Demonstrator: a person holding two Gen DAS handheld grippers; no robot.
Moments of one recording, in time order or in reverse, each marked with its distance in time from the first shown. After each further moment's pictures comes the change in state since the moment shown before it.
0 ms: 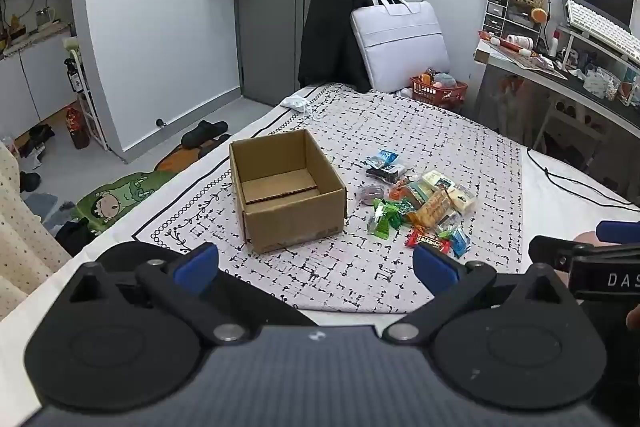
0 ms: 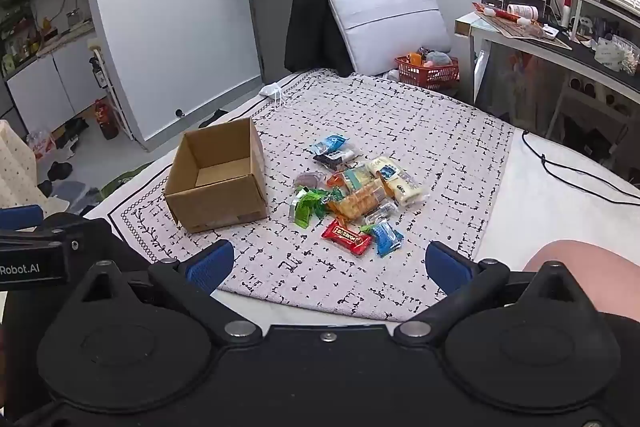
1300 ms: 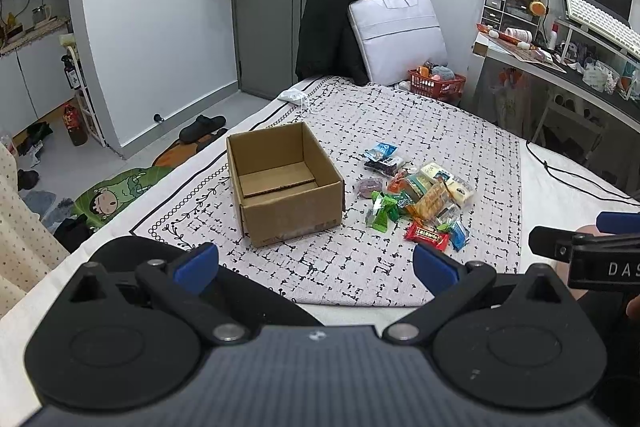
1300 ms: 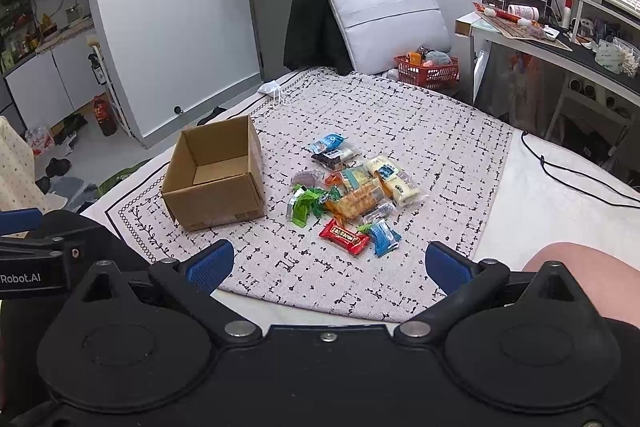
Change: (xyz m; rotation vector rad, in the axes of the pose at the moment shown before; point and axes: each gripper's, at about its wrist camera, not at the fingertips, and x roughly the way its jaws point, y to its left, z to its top) left arm 0.004 -0.005 -0.003 0.013 0.016 0.007; right arm 0.002 -0.001 0.000 -0.014 0.003 -0.010
